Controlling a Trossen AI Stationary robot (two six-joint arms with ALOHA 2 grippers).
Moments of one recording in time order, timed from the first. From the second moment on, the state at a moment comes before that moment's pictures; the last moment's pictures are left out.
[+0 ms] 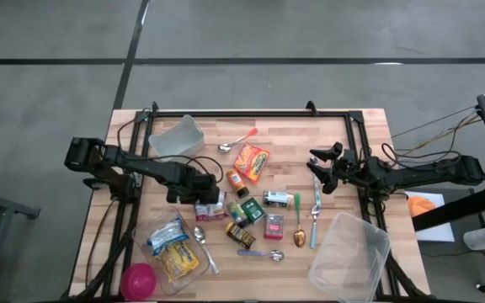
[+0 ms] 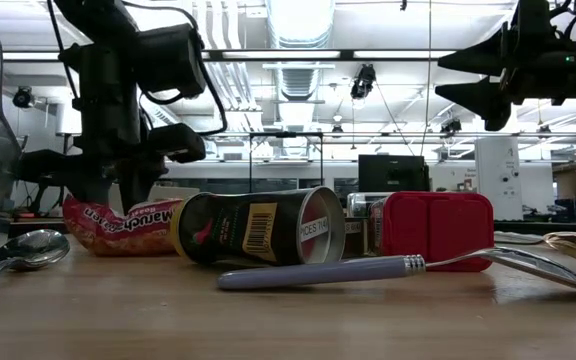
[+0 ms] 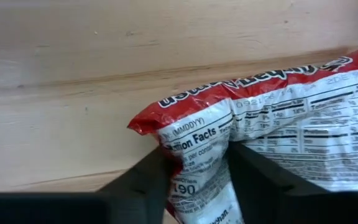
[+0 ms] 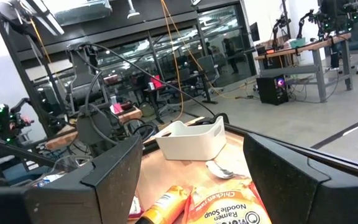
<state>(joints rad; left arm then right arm) -0.03 1.56 0.78 -0.62 0.09 -1.54 0.01 0.54 0.01 0.71 0.37 0.27</state>
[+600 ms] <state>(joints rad) -0.03 1.52 0.78 -0.63 0.07 -1.54 0.01 0.54 0.01 0.70 0.37 0.27</state>
